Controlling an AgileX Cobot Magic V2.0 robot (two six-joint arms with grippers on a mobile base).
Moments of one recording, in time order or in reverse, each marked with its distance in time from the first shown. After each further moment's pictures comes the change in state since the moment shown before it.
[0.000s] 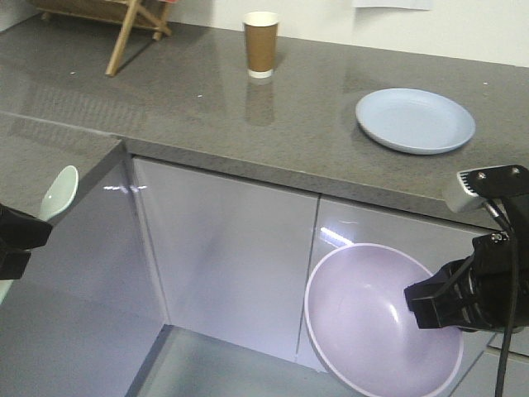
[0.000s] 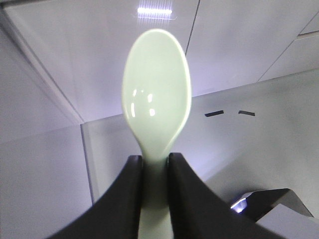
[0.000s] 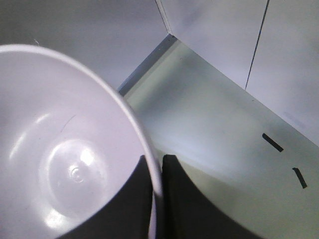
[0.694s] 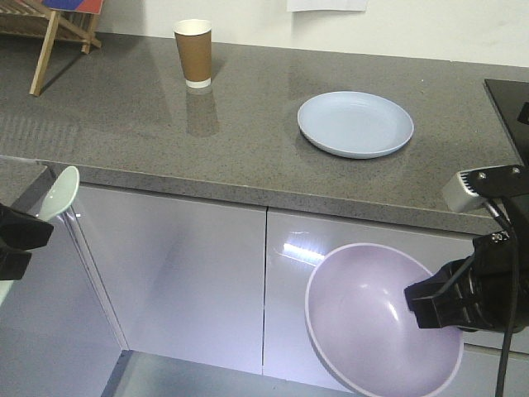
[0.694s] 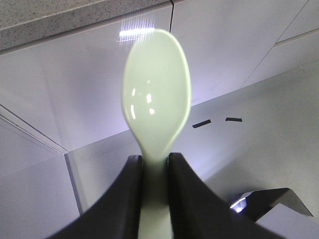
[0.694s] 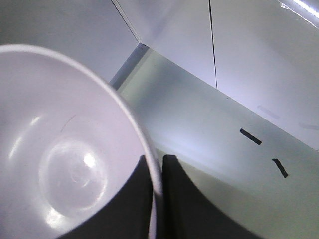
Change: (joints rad) left arm 0.000 0.000 0.000 0.000 0.000 0.000; right arm 0.000 0.000 0.000 0.000 0.000 0.000
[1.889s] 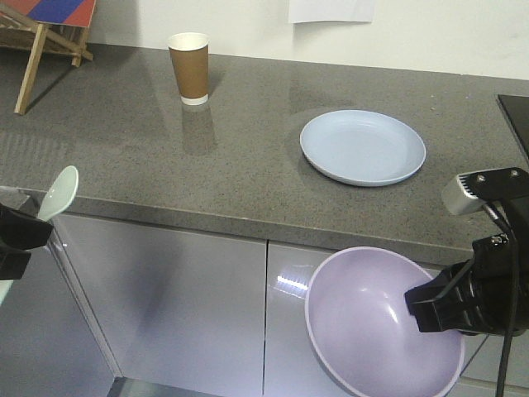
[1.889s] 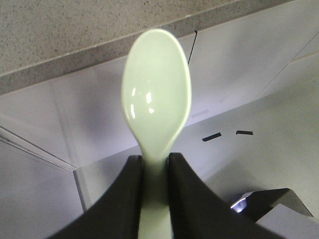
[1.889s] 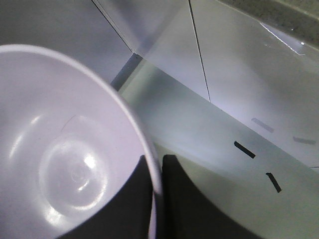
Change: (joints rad) left arm 0.000 0.000 0.000 0.000 0.000 0.000; right arm 0.000 0.000 0.000 0.000 0.014 0.000
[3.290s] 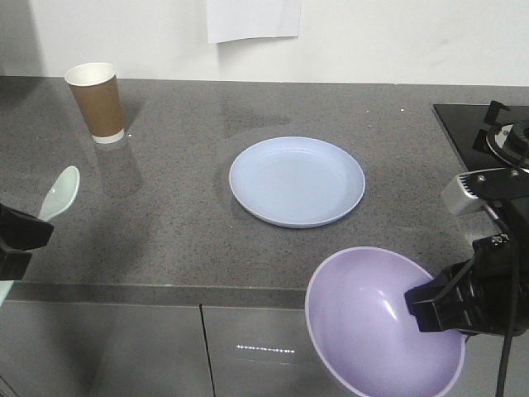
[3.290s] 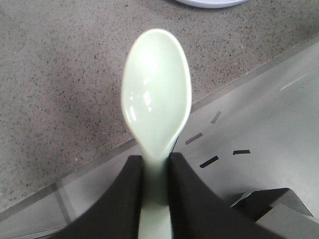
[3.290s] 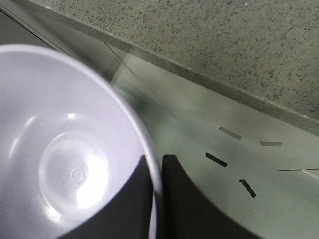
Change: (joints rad) left arm 0.000 0.000 0.000 0.000 0.000 0.000; right arm 0.000 0.000 0.000 0.000 0.001 0.000
